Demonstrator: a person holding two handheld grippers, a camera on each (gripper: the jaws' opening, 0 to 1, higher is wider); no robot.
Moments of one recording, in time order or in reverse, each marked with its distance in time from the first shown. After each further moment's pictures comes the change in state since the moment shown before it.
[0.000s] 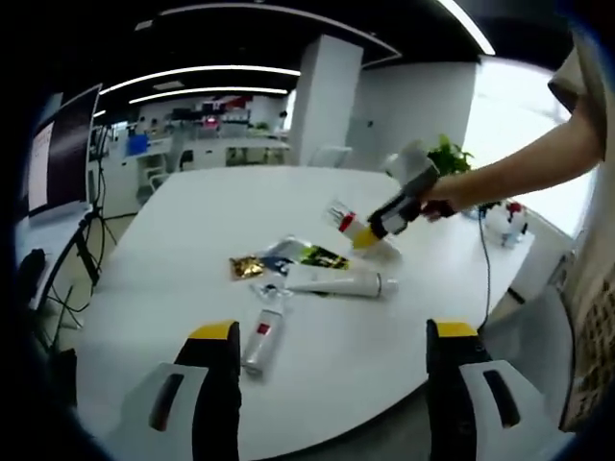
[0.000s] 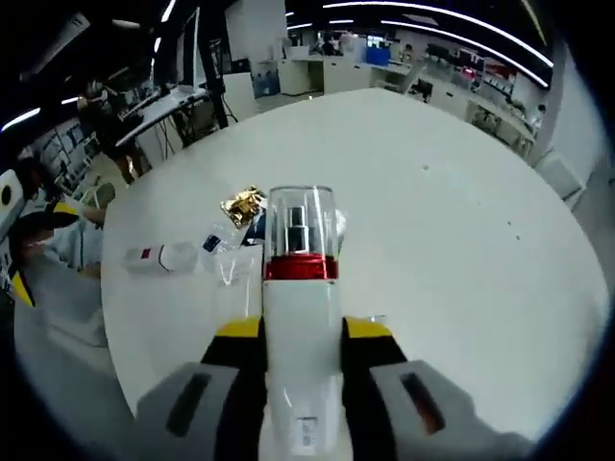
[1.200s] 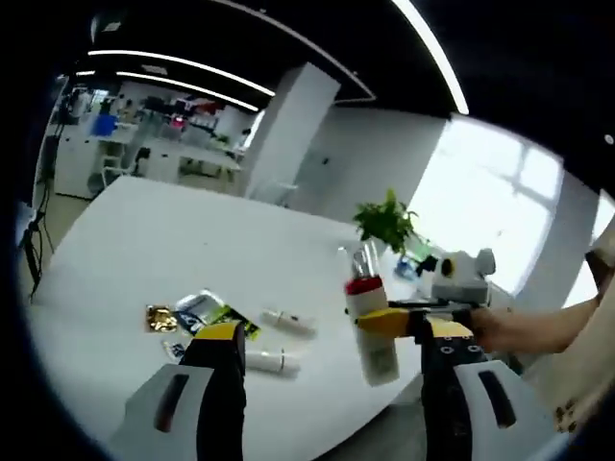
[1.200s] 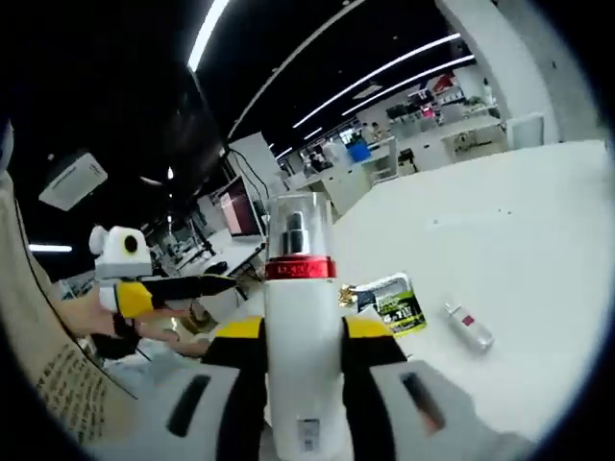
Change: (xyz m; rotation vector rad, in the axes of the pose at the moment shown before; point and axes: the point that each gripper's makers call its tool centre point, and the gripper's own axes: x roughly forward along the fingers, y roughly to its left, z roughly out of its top) left arm 0.013 -0.094 0.112 -0.202 -0.148 -0.298; right arm -0.154 0.116 0.013 0.315 -0.565 0.069
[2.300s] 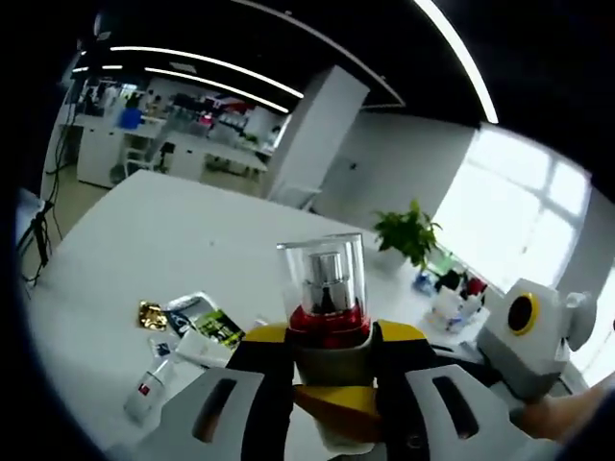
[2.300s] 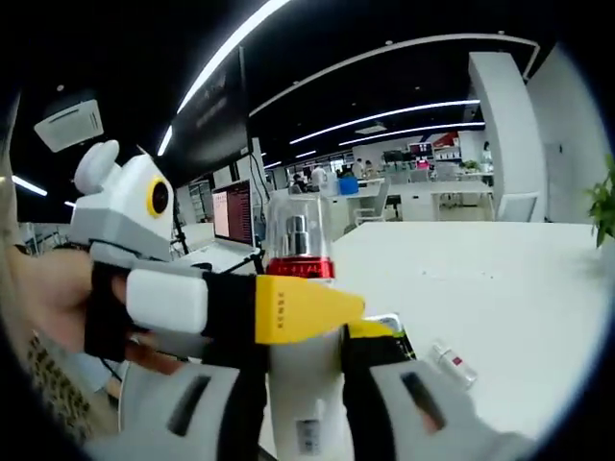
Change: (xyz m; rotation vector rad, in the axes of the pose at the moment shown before) left arm 0.034 -0.020 0.009 -0.039 -0.015 0.121; right arm 0.012 0.052 0.024 -0.178 -0.088 -0.084
